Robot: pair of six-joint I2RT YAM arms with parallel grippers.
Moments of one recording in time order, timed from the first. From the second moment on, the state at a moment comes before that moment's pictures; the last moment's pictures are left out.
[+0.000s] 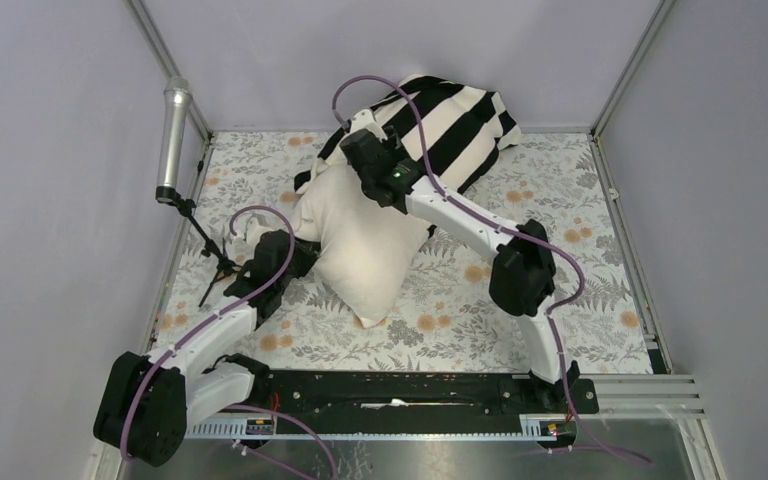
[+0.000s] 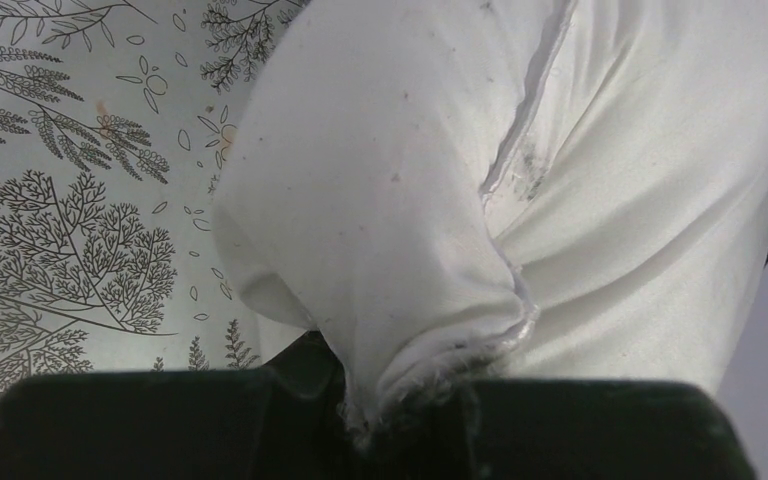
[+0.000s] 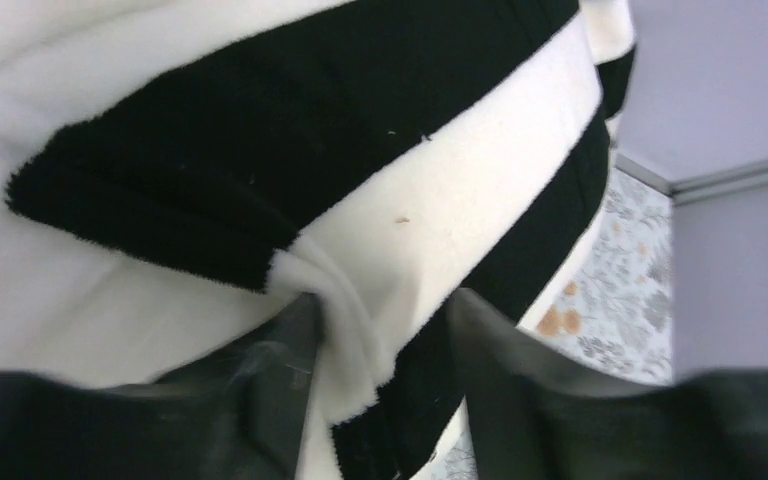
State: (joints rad) left arm -0.37 1.03 0.44 0.06 -0.18 -1.13; right arm 0.83 2.11 2.01 -0.54 0.76 -0.06
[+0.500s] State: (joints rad) left arm -0.34 1.10 0.45 0.08 -0.15 -1.13; right arm 1.07 2.22 2.33 -0.85 0.77 0.15
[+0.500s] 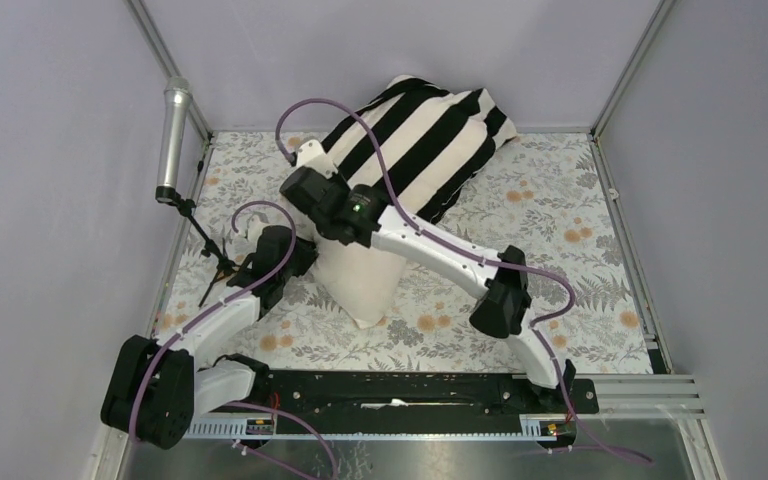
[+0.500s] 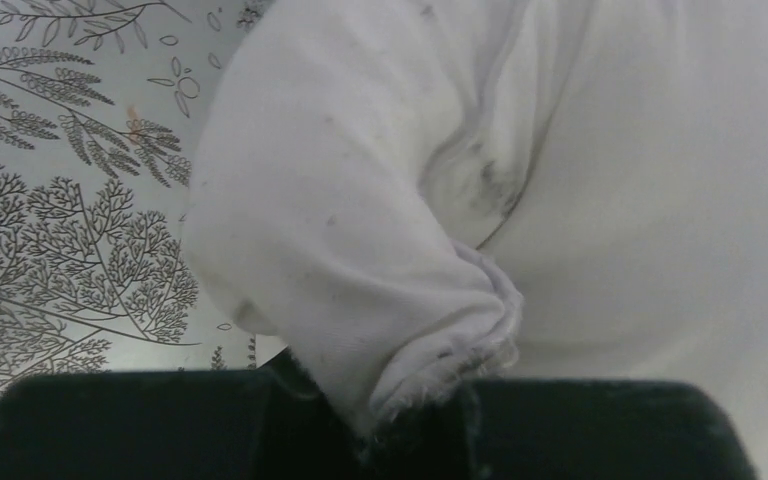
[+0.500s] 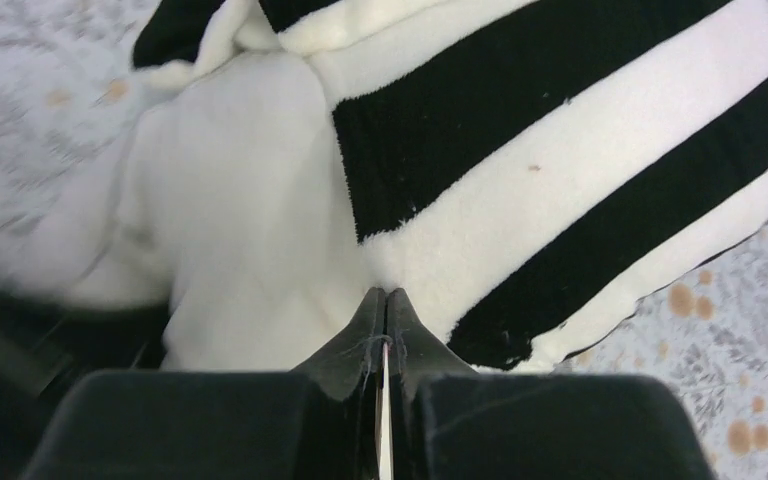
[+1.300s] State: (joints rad) left arm -0.34 1.17 0.58 0.02 -0.07 -1.15; right arm 1.01 2.05 1.96 -0.68 0.89 0.14
